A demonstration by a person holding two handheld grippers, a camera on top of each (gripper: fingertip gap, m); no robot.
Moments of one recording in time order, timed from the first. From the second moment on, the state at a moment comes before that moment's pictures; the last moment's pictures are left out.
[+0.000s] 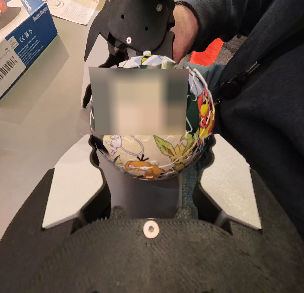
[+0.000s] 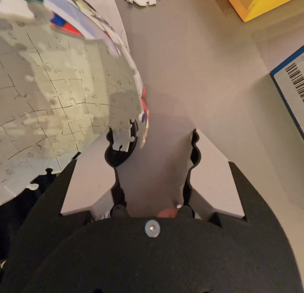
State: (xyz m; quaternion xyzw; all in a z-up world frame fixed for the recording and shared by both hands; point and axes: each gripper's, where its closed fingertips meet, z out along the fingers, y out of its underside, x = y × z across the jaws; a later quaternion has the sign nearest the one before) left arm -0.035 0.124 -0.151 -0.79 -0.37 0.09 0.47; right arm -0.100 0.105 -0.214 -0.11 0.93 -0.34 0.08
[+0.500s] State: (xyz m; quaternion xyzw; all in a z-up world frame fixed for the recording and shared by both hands) left arm -0.035 0.125 -0.149 -0.79 -0.37 0.08 0.48; right arm -0.101 0.112 -0.216 -0.18 0.93 -0.32 0.08
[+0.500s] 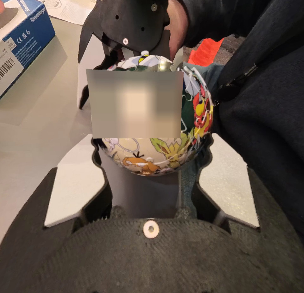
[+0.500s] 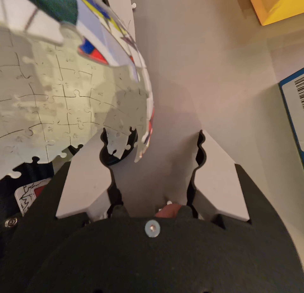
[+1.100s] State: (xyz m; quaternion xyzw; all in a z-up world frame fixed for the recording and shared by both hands) left arm -0.036 0.127 -0.149 -0.79 -0.37 0.08 0.48; right arm -0.106 0.121 -0.215 -0.18 0.93 -0.30 0.09
